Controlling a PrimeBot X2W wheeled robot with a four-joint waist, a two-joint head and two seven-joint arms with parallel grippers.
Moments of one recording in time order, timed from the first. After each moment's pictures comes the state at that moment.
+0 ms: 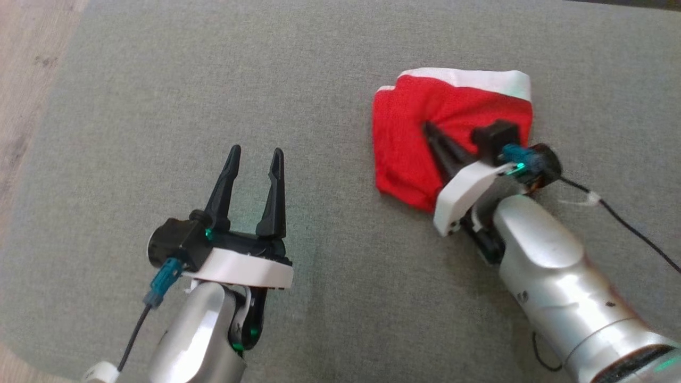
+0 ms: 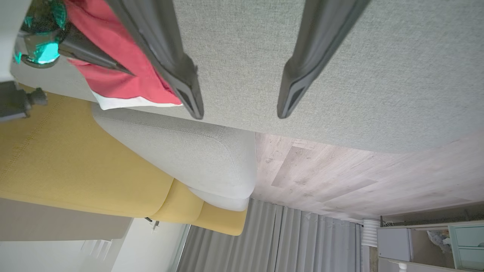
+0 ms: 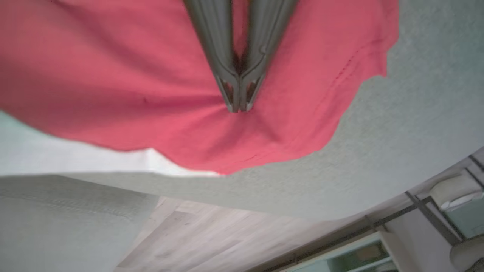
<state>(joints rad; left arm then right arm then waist) -0.31 0.04 -0.35 0.28 -0.39 -0.04 -0.26 -0.73 -0.08 0.54 0.92 0.31 0.13 -0.18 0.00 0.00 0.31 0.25</state>
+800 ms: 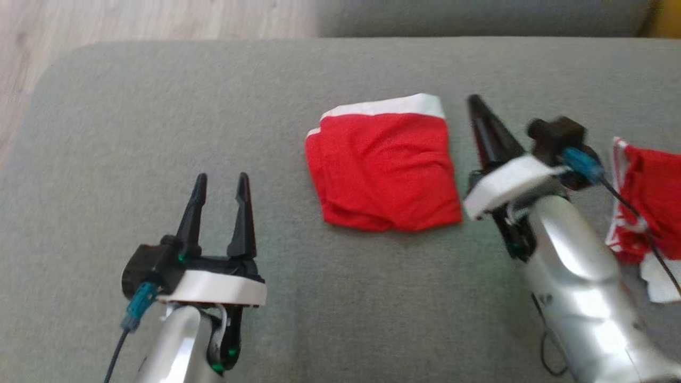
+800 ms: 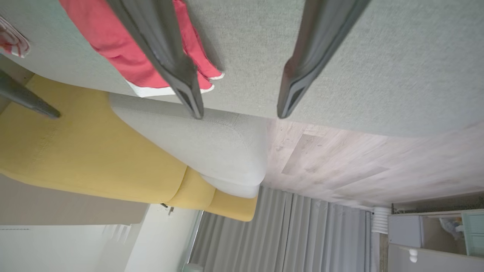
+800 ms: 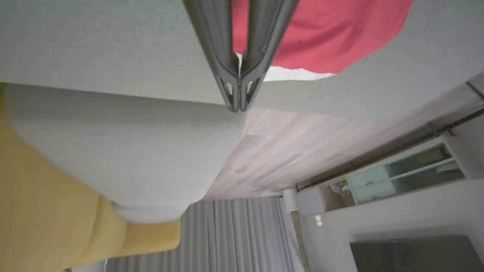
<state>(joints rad) -0.23 0.04 -0.25 0.29 -0.36 -0.04 -0.26 -0.65 -0.07 0.31 0.80 0.26 0.13 -0.25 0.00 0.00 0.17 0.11</state>
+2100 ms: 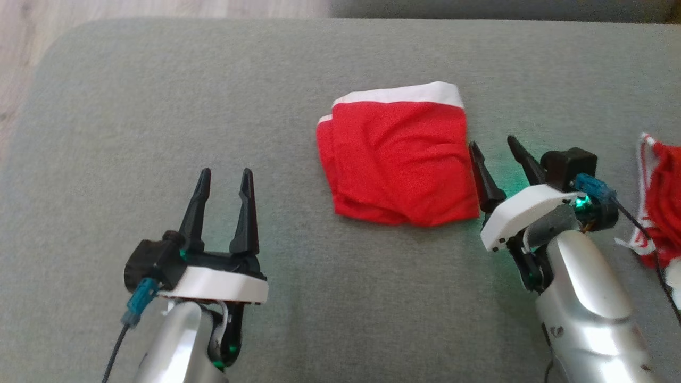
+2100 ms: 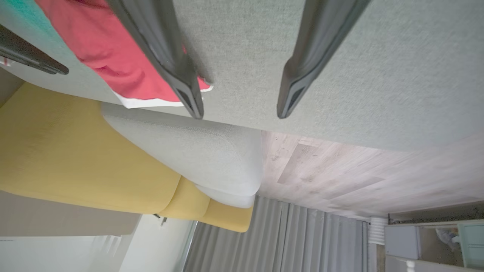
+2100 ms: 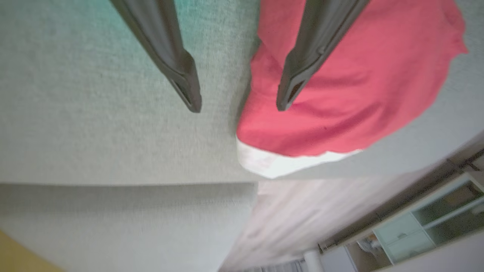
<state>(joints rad) -0.24 0.04 -0.24 0.30 -0.35 -0.07 -0.26 -0.45 -0.06 0.13 0.59 0.17 0.13 -0.03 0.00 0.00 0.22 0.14</state>
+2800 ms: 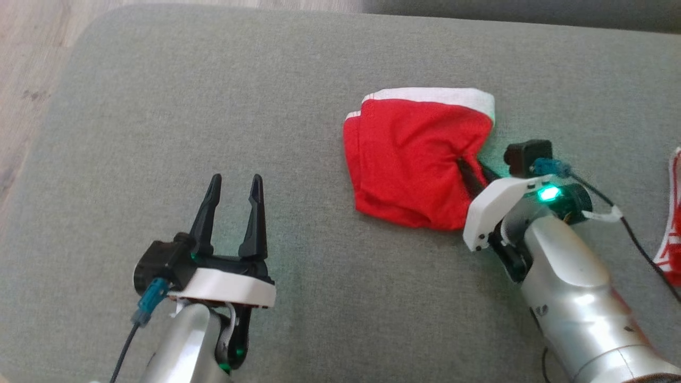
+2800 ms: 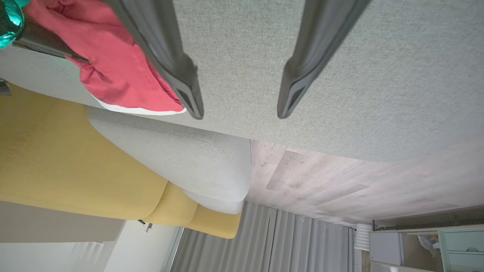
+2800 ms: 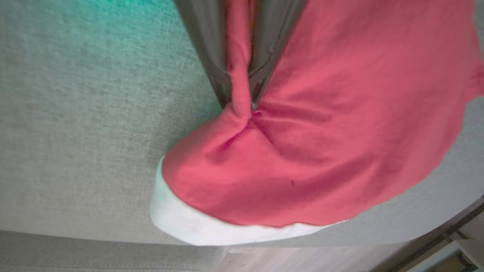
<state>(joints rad) -0.25 0.04 -0.28 0.33 -0.37 -0.06 -0.26 -0.63 -0.07 0.28 0.92 0.23 0.13 0.03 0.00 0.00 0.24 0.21</state>
